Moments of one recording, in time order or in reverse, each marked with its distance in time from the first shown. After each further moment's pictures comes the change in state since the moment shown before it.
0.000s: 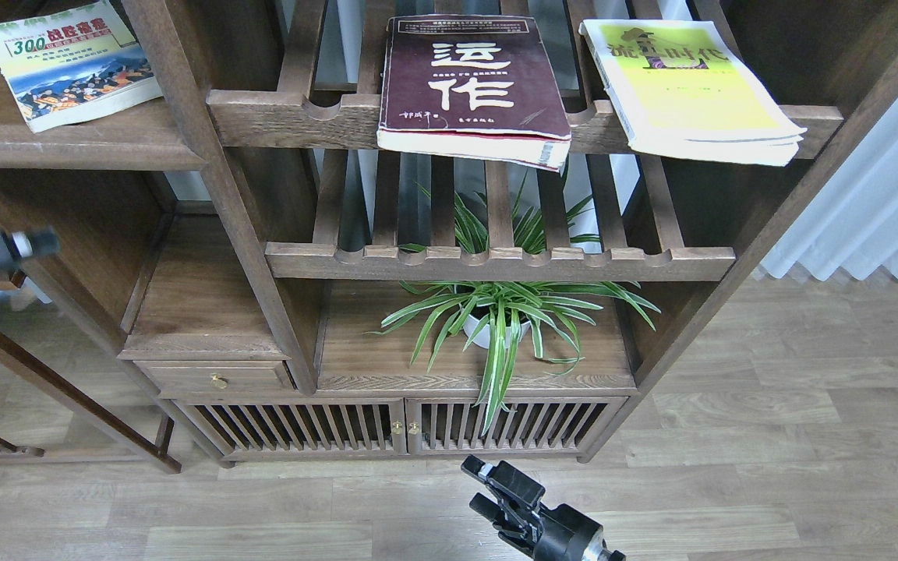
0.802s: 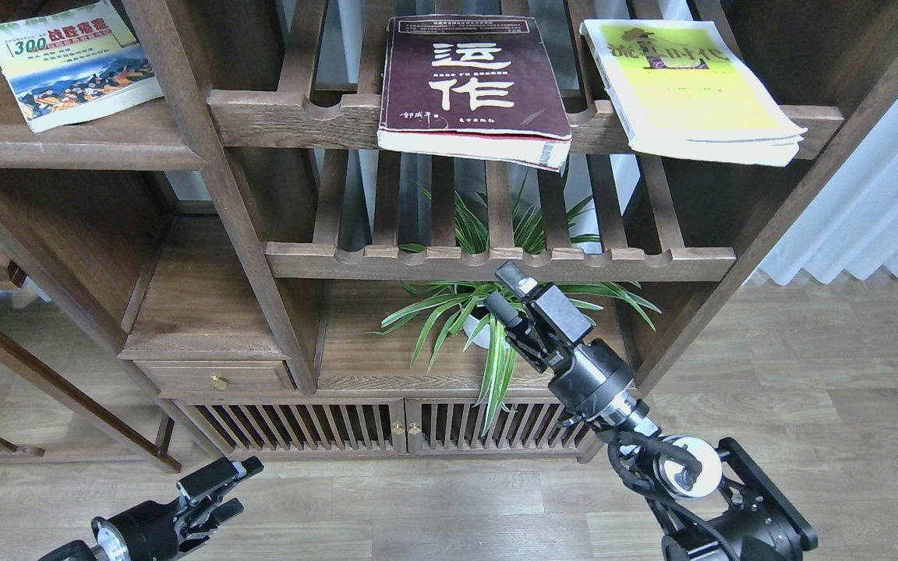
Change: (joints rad) left arm 0.135 -0.467 -0.009 0.317 0.005 0.000 -0.056; right arm 0.104 0.000 0.302 0.370 0.005 0.000 0.012
